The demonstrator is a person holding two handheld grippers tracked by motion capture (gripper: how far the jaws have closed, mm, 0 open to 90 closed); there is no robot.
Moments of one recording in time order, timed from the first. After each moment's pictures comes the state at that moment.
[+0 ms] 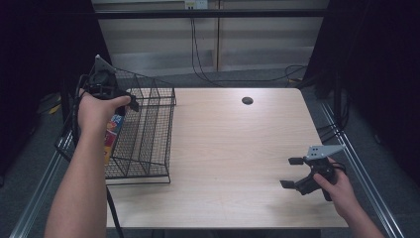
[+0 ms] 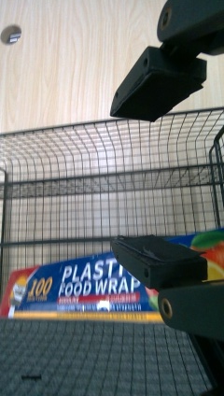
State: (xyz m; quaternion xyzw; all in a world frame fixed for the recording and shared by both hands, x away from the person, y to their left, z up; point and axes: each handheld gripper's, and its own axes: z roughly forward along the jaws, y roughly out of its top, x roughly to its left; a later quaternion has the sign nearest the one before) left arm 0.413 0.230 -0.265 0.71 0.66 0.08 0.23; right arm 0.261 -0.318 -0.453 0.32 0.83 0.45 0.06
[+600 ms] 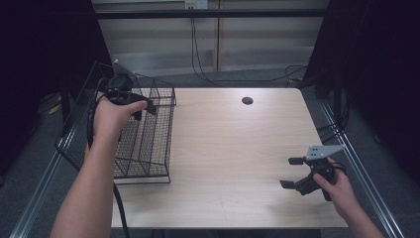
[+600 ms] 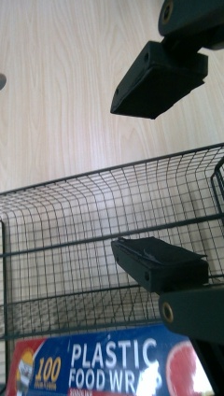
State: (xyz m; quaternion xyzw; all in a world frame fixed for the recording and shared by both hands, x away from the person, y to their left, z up) left arm 0.406 0.196 -0.276 0.75 0.61 0.05 0.26; right arm 0.261 -0.317 -0.452 0.32 0.83 0.45 0.06
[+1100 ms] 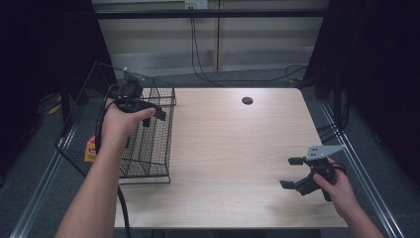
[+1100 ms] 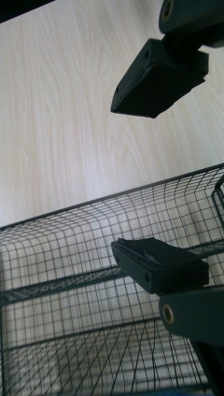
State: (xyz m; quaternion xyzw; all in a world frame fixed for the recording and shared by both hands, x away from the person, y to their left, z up) left arm 0.395 0.180 -0.290 0.77 0.57 0.04 0.28; right arm 0.260 -0.316 -0.452 0.32 0.83 0.45 0.06
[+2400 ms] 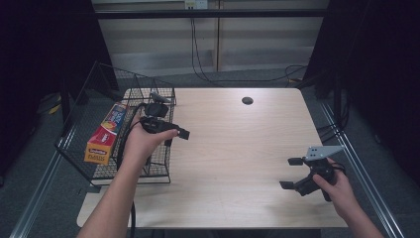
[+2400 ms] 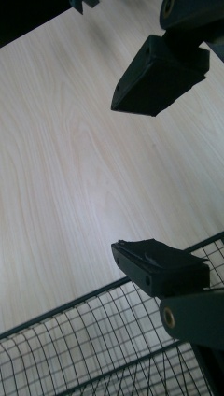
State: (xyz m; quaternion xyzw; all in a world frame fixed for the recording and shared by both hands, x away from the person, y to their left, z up) left arm 0.371 0.135 -0.335 0.82 0.49 0.00 0.30; right arm 0.260 -0.315 -0.452 0.32 0.83 0.45 0.06
